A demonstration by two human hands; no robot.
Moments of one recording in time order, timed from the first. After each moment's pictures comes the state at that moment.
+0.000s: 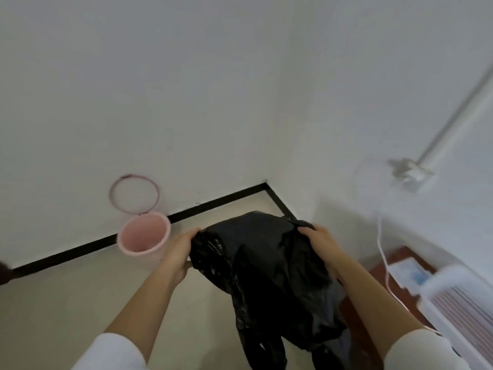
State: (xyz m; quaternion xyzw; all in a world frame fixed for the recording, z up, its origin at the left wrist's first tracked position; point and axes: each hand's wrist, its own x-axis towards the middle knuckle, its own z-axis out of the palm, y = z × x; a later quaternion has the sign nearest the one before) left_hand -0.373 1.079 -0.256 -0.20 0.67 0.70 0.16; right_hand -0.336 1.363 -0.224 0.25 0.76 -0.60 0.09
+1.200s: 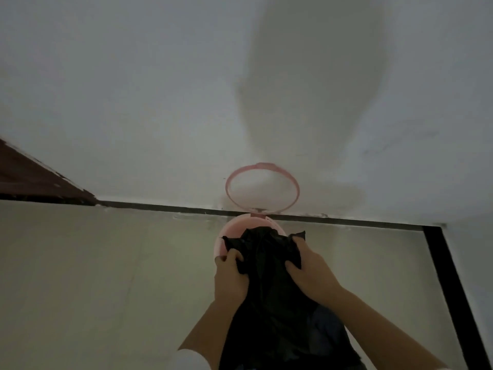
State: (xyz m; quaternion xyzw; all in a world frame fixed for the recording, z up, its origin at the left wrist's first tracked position) left_hand -0.766 0.695 -0.562 -0.36 0.79 0.48 0.11; right_hand -0.847 0.848 -0.506 -0.11 0.89 -0.30 0.33
